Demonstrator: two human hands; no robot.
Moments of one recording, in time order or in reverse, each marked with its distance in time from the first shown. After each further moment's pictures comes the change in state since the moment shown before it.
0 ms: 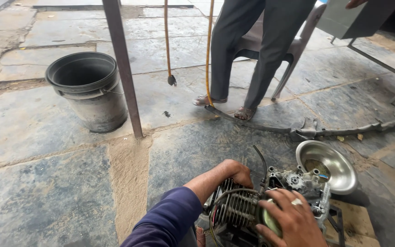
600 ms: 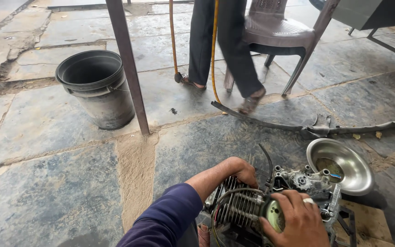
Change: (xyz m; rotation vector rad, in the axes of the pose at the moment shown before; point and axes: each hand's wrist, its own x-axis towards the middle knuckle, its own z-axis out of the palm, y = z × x) left_hand 0.017 -0.007 0.001 -0.036 -0.075 -0.040; right_hand 0.005 -0.001 0.010 -0.012 -0.210 0.429
